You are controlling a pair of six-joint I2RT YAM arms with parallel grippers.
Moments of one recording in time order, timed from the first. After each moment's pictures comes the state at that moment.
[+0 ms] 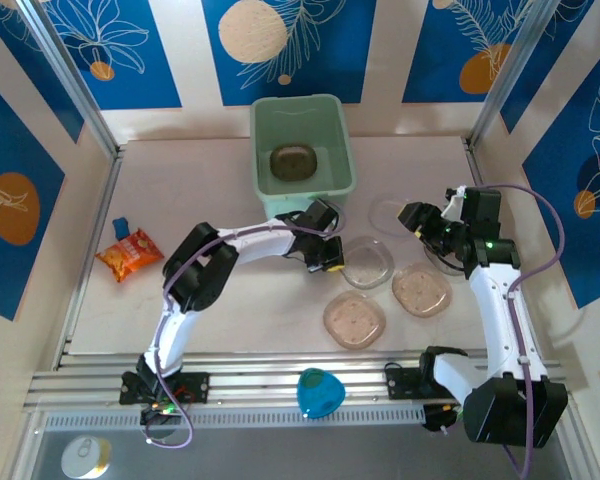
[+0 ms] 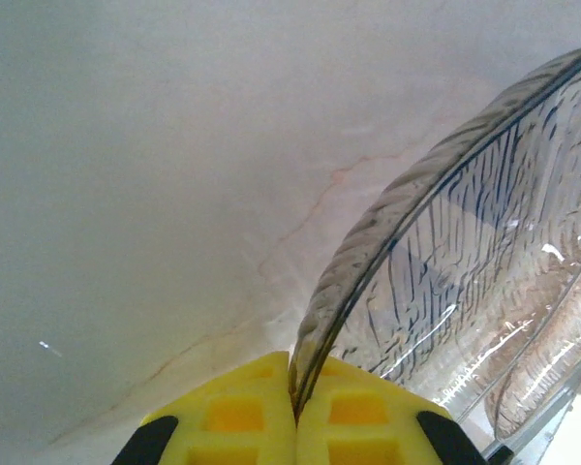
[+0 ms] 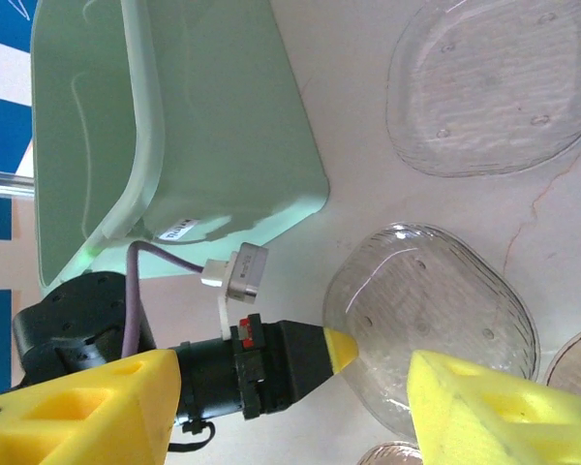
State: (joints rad) left arm -0.82 2.16 1.53 -0.41 0.41 -0.99; right arm -0.12 1.01 0.94 -0.70 -0.51 0.63
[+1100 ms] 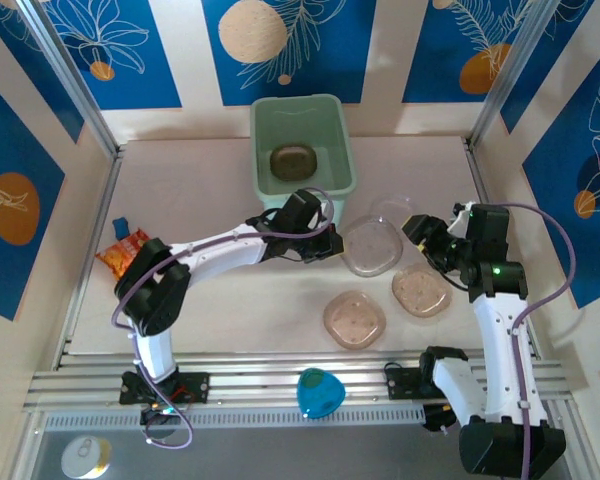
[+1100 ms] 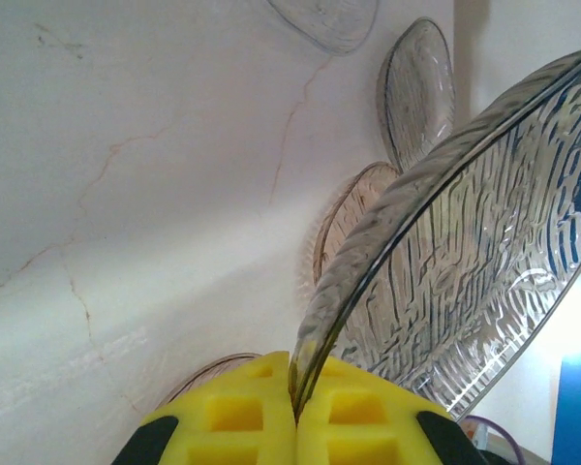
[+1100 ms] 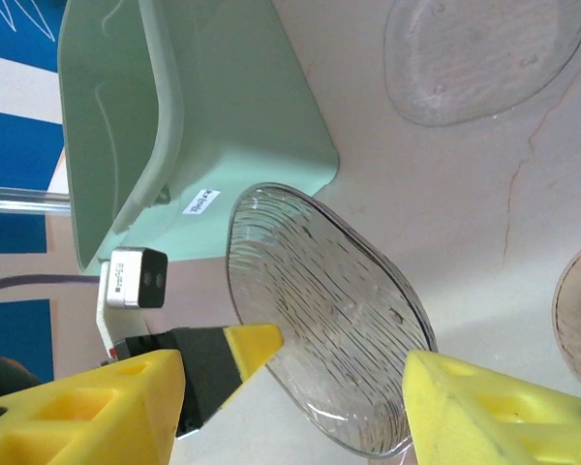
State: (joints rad) left arm -0.83 1.83 1.32 -0.22 0.42 -0.95; right arm -0.11 0.83 0.91 -0.81 -0.51 0.74
